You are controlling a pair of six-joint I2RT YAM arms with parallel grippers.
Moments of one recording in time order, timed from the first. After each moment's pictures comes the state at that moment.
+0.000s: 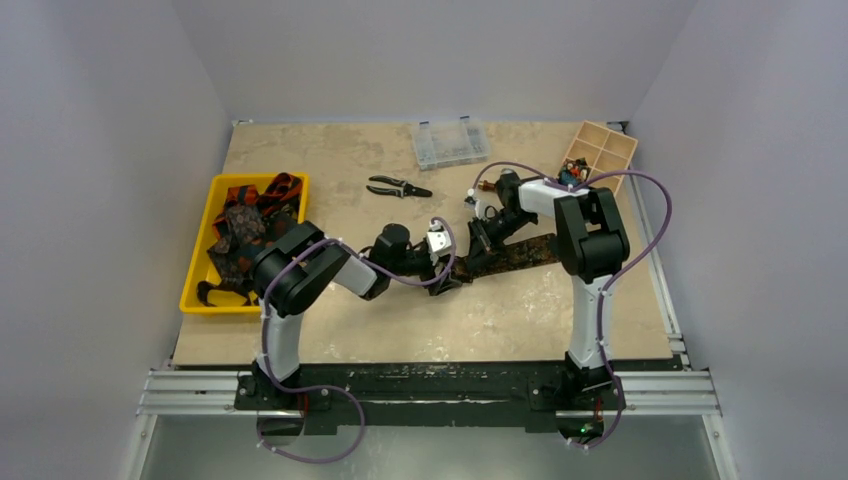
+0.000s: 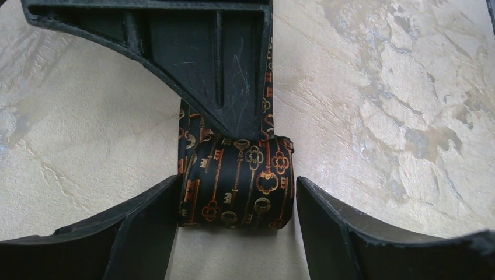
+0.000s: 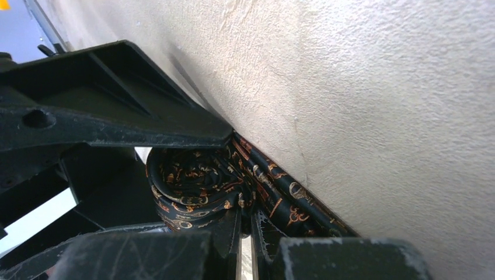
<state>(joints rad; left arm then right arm) -0.70 1.96 0.76 0.79 0.60 0.13 0.26 2.16 1.41 -0.88 -0.80 -0.17</state>
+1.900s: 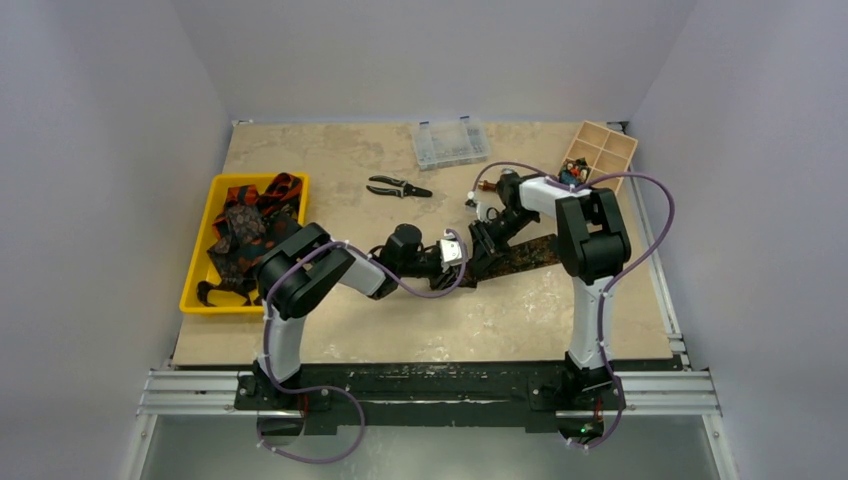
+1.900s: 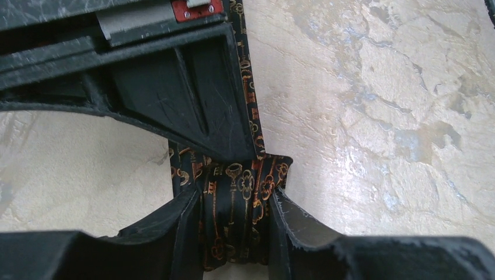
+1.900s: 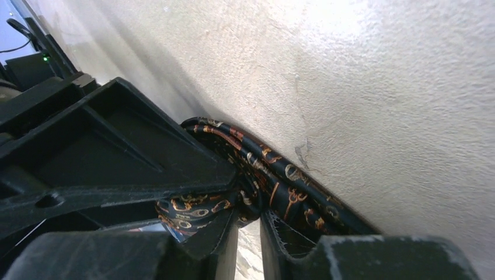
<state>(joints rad) -0.76 2.00 0.82 0.79 0.62 0.26 0.27 2.14 1.41 -0.96 -0.75 -0.21</state>
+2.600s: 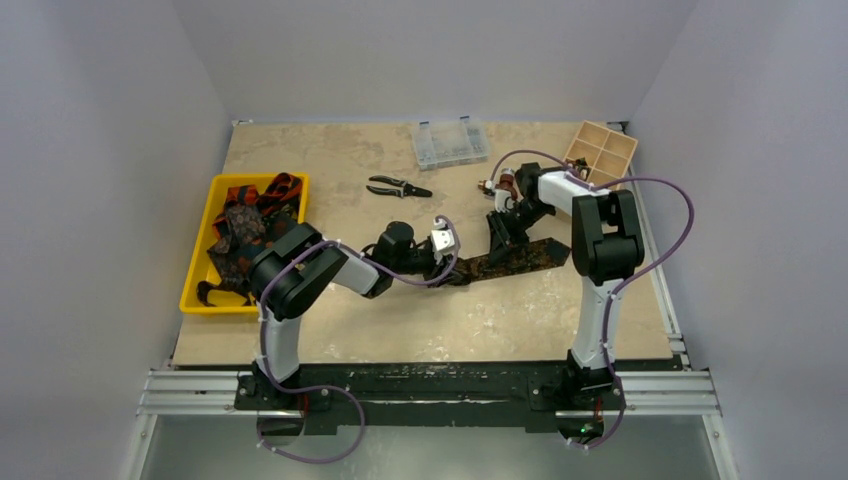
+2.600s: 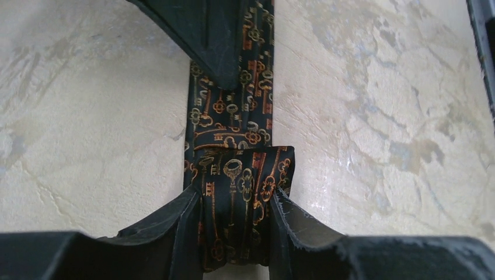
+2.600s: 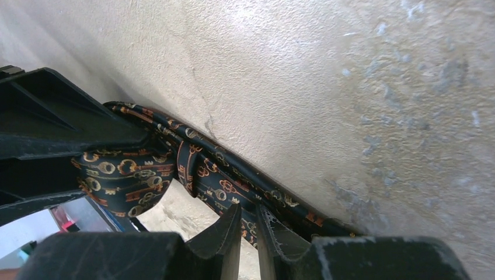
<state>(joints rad) -0.71 1.98 0.78 0.82 0.64 0.17 0.17 2.10 1.44 -0.96 -0.59 -0.27</state>
